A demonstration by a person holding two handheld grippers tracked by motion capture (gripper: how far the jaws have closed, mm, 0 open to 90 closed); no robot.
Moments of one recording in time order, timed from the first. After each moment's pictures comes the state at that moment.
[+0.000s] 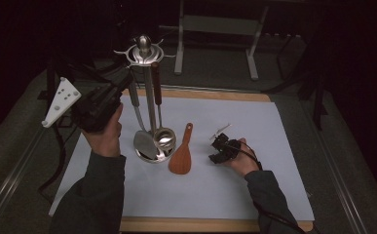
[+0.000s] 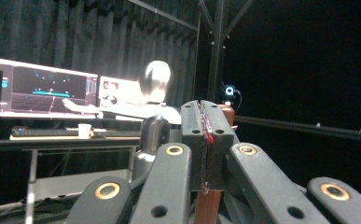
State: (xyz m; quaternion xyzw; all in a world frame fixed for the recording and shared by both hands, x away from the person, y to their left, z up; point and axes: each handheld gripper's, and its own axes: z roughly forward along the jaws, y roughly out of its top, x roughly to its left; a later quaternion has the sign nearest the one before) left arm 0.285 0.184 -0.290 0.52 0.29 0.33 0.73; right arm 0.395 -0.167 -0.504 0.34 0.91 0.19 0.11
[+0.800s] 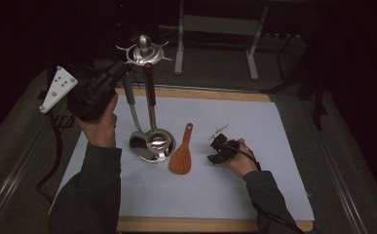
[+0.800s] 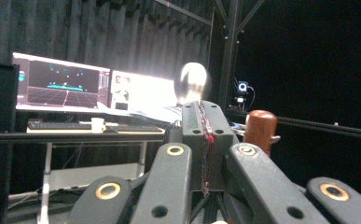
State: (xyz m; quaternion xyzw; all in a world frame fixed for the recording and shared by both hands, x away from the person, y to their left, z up) left arm 0.307 0.203 -0.285 0.52 0.32 0.33 0.72; right arm 0.395 -0.164 -0.506 0.34 0.91 0.20 0.11
